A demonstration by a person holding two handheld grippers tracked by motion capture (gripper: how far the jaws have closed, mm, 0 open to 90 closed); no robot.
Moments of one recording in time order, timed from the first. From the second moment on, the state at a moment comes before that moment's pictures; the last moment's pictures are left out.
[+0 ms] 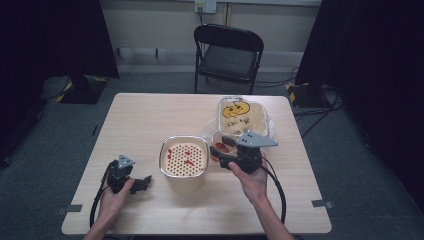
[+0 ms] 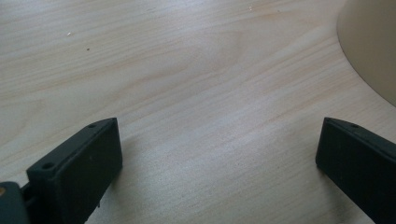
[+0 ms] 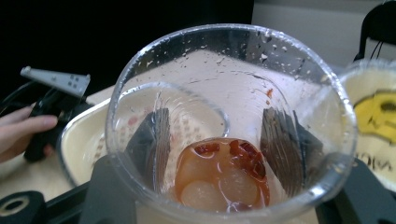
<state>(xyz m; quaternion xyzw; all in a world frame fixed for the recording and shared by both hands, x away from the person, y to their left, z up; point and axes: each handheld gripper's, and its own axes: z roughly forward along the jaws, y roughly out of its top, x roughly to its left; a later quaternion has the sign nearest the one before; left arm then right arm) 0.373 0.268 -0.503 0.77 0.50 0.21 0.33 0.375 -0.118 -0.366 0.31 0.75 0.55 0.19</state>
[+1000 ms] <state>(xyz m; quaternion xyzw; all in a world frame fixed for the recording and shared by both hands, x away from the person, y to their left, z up) 0.373 0.268 -0.503 0.77 0.50 0.21 0.33 0.415 -0.051 -0.346 0.14 0.81 0.37 0.44</state>
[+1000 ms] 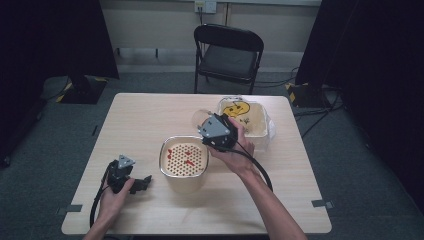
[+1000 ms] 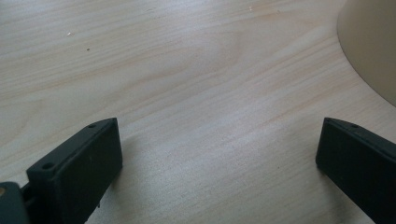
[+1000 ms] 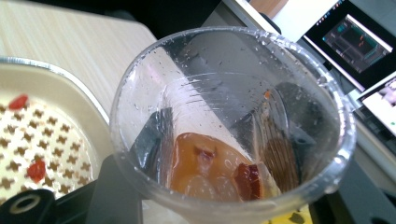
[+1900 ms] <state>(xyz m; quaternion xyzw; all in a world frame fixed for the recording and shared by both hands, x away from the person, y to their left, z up) 0.373 0.268 -0.503 0.77 0.50 0.21 0.33 0.389 -0.009 -0.369 -0.07 0.81 0.13 0.56</state>
